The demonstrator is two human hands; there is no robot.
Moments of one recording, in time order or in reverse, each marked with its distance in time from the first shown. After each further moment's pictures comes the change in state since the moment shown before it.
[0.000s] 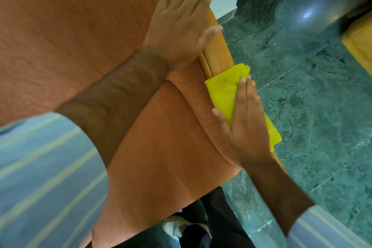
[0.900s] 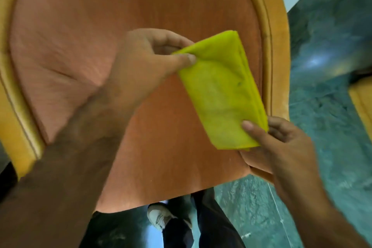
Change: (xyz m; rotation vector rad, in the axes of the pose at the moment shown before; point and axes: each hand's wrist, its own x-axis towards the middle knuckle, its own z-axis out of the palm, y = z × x) left_hand -0.208 -0.056 -0.097 -1.306 0.153 -0.852; right_hand -0.062 -0.110 -0.067 0.928 -0.228 0.460
